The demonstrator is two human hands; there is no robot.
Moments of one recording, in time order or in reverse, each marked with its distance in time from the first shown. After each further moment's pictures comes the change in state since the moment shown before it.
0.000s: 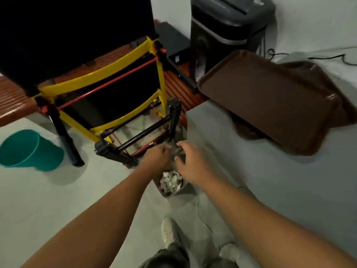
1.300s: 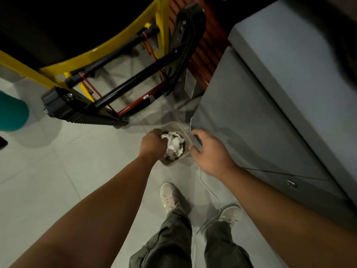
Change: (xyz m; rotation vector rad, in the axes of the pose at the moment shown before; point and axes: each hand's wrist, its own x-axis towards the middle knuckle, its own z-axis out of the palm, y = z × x) left_hand 0.084 -0.173 0.150 -0.160 -0.147 -0.314; right_hand 0.030 0.119 0.161 0.003 -0.156 0.288
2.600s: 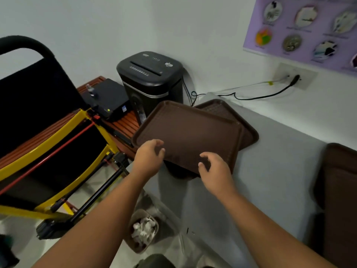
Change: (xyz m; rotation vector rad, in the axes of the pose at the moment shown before) left_hand -0.177 0.387 -0.086 0.171 0.256 0.745; right_hand -0.130 0.013 -0.352 0.144 0.685 0.001
